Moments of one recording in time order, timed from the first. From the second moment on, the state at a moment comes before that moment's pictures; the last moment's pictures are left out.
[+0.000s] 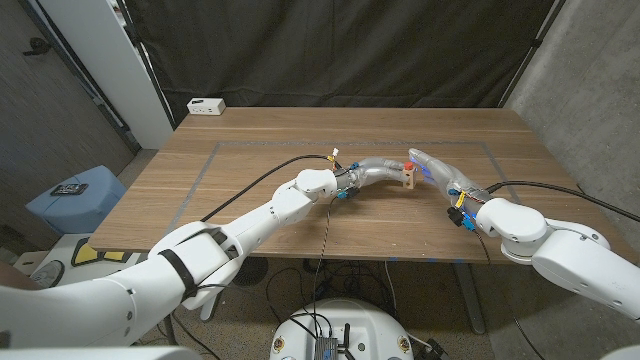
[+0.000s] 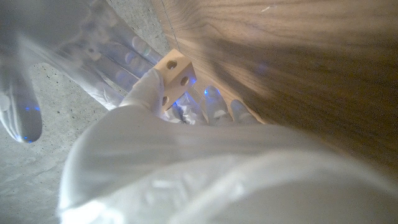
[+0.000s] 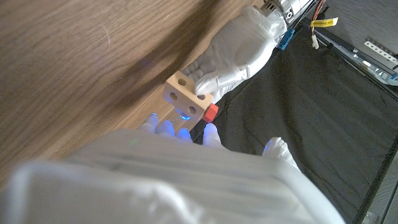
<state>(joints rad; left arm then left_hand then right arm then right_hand) 0.43 0.14 0.83 -0.88 -0.31 -0.27 -0.45 0.89 0.14 0.41 -0.16 0.22 0.72 -0.16 0.21 0.22 0.68 -0.20 0.25 0.55 0.41 -0.04 0.27 0.27 0.10 0.12 0.23 0.19 -1.36 -1.01 -0.15 -2.23 0.57 -0.31 -0.27 0.06 0.07 0.24 -0.06 0.21 0.08 -0.13 0.18 0.18 -0.17 0.06 0.19 0.18 -0.17 0.16 0.20 0.20 -0.11 0.18 0.19 0.17</state>
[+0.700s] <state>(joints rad) 0.44 0.16 0.83 -0.92 -0.31 -0.25 -0.44 0.89 0.14 0.41 -0.16 0.22 0.72 -0.16 0.22 0.22 0.68 -0.20 0.25 0.55 0.41 -0.04 0.27 0.27 0.10 0.12 0.23 0.19 -1.38 -1.01 -0.14 -2.22 0.58 -0.31 -0.27 0.06 0.06 0.23 -0.06 0.21 0.08 -0.13 0.18 0.18 -0.17 0.06 0.19 0.18 -0.17 0.16 0.20 0.20 -0.11 0.18 0.19 0.17</state>
